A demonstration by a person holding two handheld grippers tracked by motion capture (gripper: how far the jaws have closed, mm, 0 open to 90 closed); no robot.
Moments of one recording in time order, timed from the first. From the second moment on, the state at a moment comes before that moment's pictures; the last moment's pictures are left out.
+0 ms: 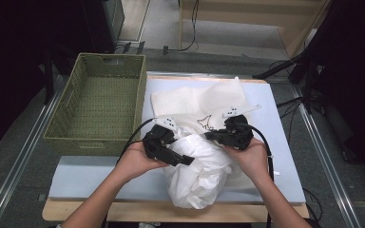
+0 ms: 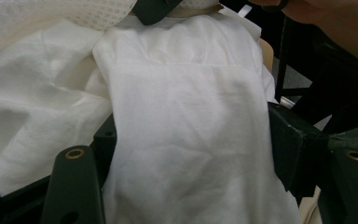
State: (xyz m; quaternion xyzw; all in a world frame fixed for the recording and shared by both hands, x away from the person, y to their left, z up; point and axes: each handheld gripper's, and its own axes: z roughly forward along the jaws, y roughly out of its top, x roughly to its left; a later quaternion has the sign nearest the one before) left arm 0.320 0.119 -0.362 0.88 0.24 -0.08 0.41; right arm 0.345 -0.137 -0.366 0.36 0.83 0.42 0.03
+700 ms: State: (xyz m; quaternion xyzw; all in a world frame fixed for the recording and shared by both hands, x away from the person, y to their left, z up) left arm 0.285 0.182 -0.358 0.86 0.28 -0.03 0.43; right arm 0.349 -0.139 -0.366 0.36 0.83 0.42 0.03
